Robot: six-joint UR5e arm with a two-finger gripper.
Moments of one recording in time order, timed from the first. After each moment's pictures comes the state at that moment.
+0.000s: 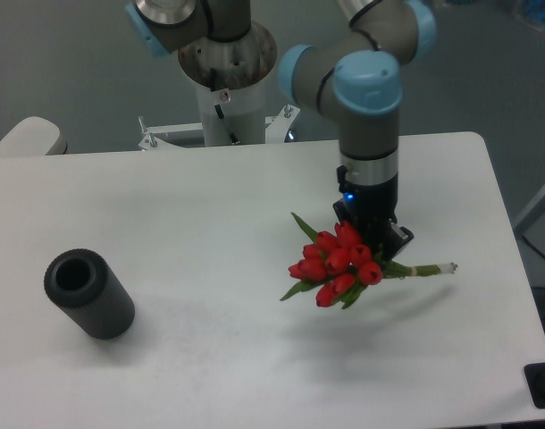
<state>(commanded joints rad) 2.55 -1.84 -1.82 -0.73 1.68 1.56</state>
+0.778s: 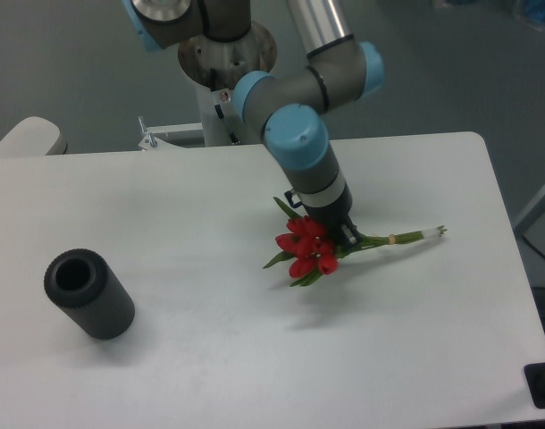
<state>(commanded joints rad) 2.47 -1.90 -1.95 -0.72 1.88 1.65</state>
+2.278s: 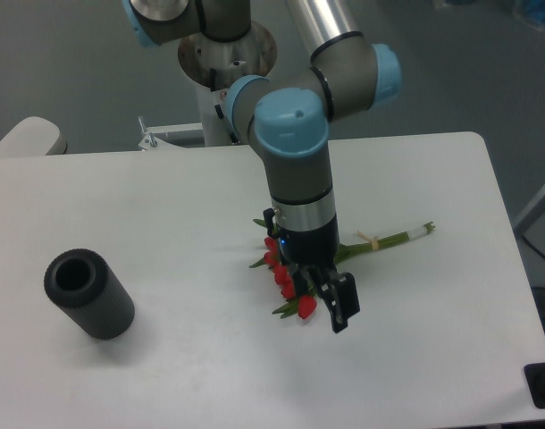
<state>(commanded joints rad) 2.43 -1.96 -1.46 -0.76 1.42 1.32</state>
